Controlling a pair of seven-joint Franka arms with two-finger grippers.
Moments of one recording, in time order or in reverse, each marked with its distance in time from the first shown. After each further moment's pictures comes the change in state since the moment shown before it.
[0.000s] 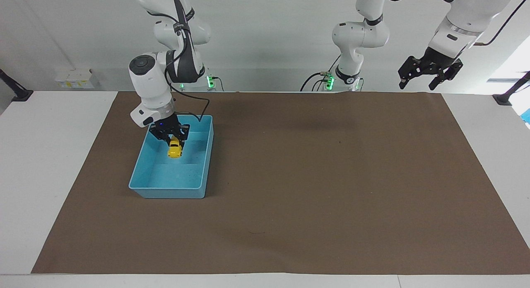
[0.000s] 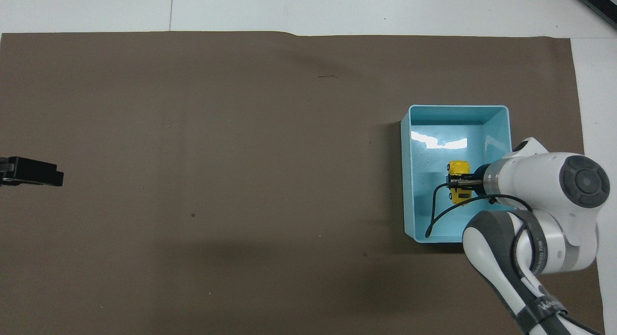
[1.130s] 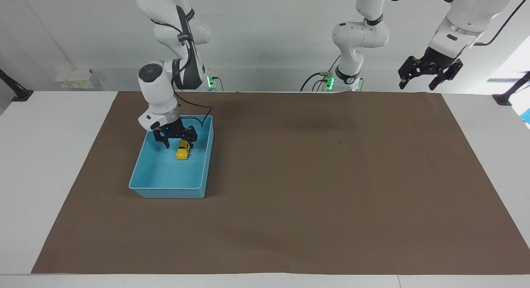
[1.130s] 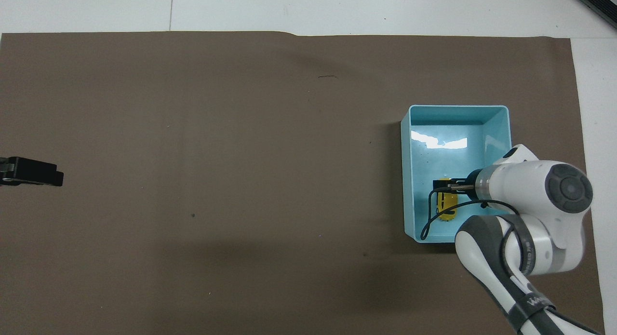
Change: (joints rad) left arm 0.000 0.000 0.000 0.000 0.000 0.000 0.000; right arm 0.004 0.016 0.002 0.037 0.000 -0.037 -0.006
